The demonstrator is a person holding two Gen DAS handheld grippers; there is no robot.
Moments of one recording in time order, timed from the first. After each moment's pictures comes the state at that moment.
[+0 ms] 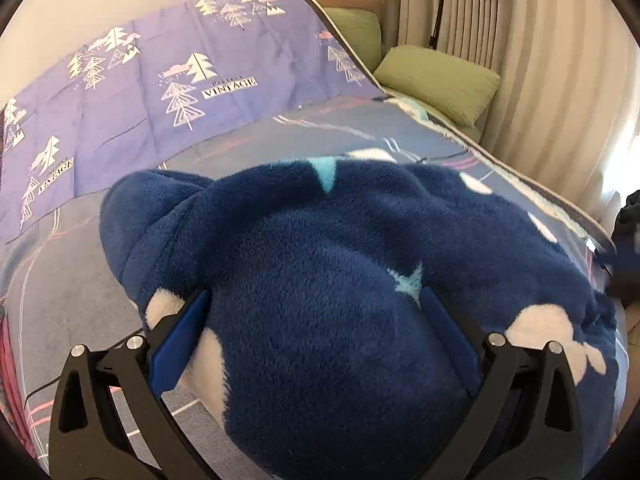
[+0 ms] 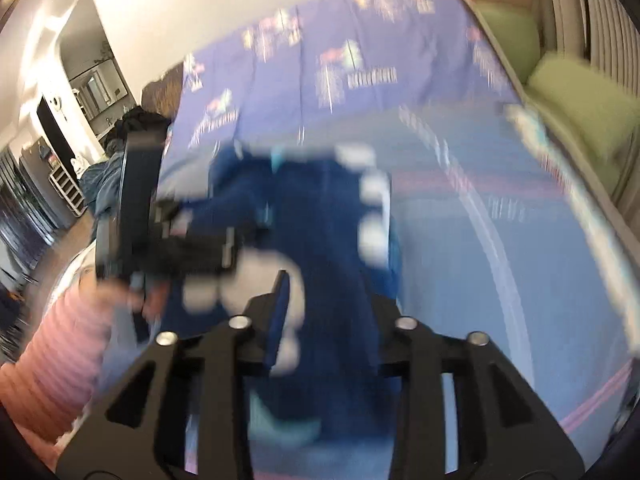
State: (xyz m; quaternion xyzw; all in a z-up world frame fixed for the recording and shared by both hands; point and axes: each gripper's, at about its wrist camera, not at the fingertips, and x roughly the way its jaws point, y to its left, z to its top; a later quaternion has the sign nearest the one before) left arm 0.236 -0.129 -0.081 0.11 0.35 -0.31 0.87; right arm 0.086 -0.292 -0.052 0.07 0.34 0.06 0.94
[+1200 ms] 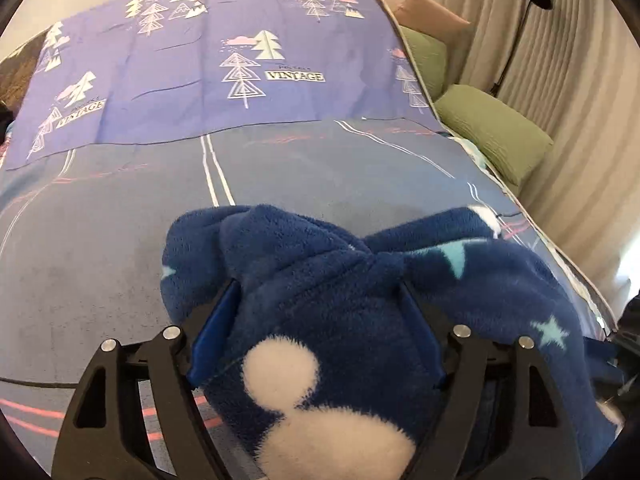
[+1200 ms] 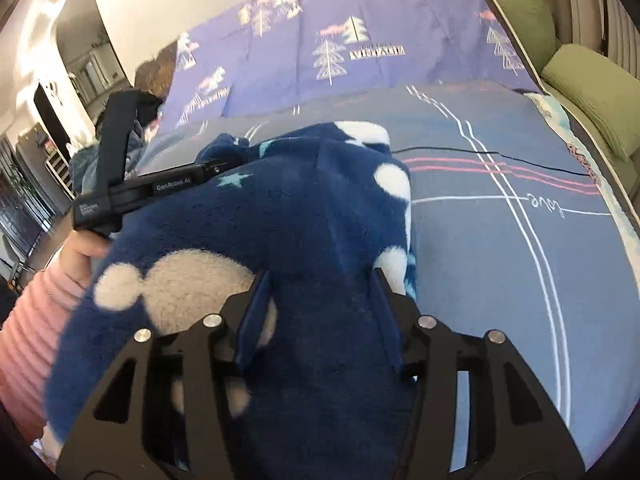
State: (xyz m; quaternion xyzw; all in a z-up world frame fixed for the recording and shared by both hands) left arm 0.311 -0.101 -0.113 0.02 0.37 -0.24 0.90; right arm 0.145 -0.288 -0.121 0.08 0.38 0.07 0.92
